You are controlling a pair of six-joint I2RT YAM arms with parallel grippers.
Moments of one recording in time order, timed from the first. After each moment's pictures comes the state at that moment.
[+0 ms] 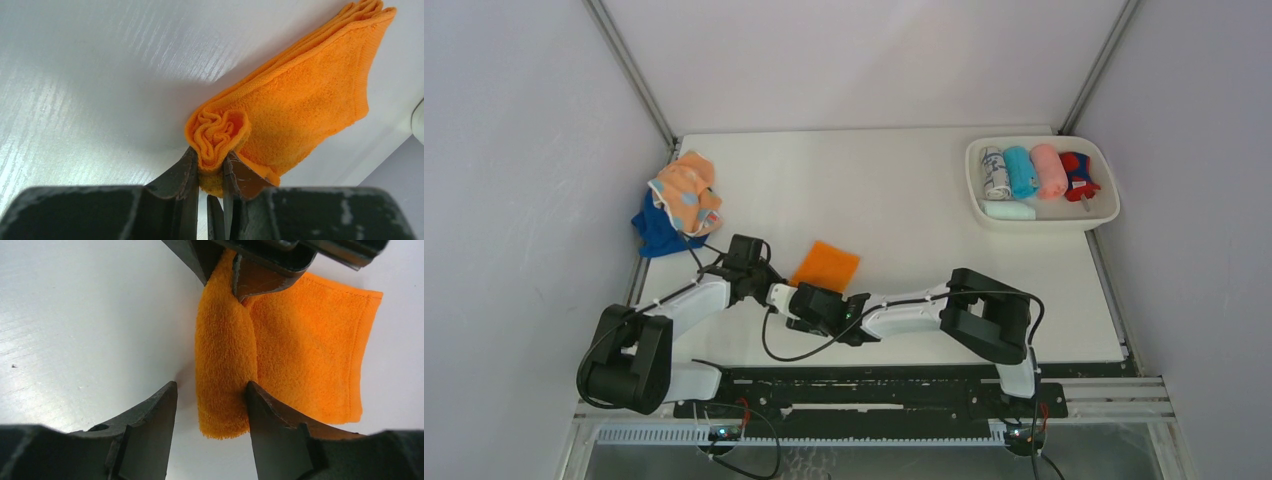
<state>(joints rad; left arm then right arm) -0.27 1.31 0.54 -0.28 0.15 -1.06 1.25 1.94 1.15 -0.06 0.33 -0.23</state>
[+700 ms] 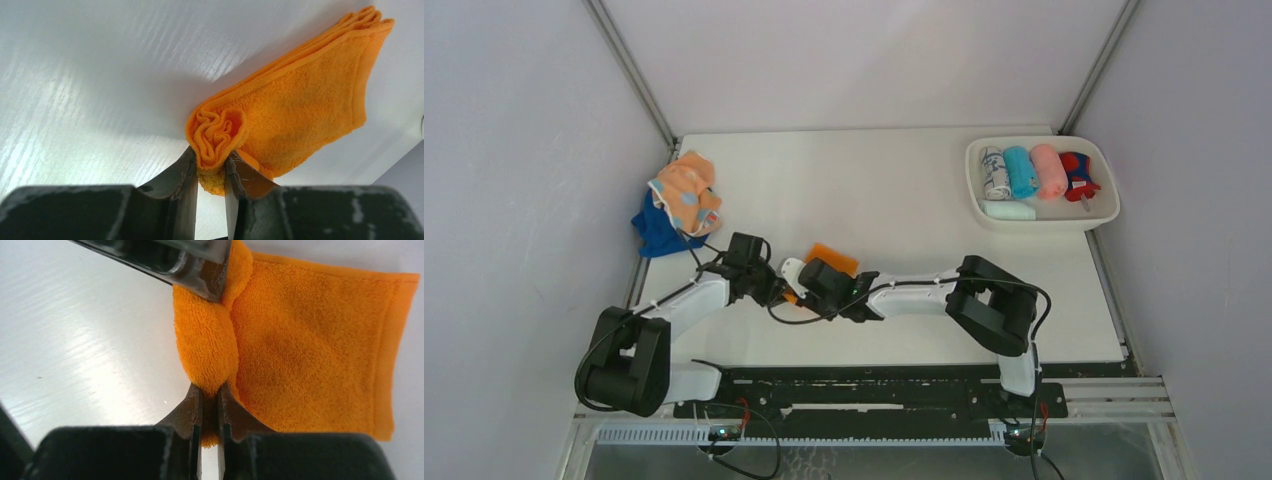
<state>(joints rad) -0.27 1.30 0.57 -0.34 0.13 -1.04 1.14 1.94 1.19 -0.12 0.14 -0.08</state>
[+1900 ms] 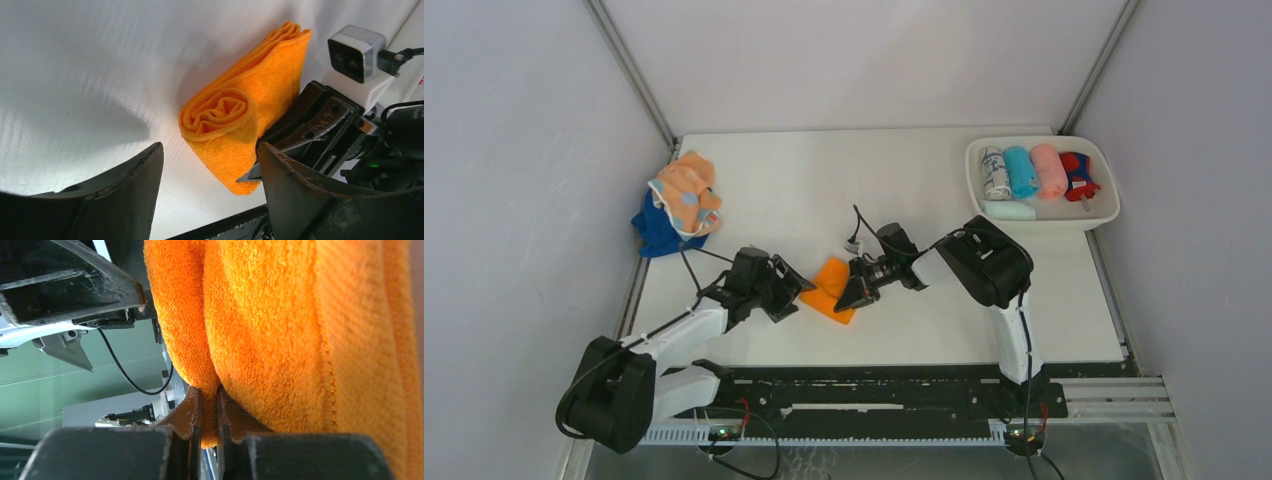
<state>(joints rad) -0.40 1.10 0.42 -0.18 0.15 -1.17 0.66 2.13 0.93 0.46 -1.07 0.82</state>
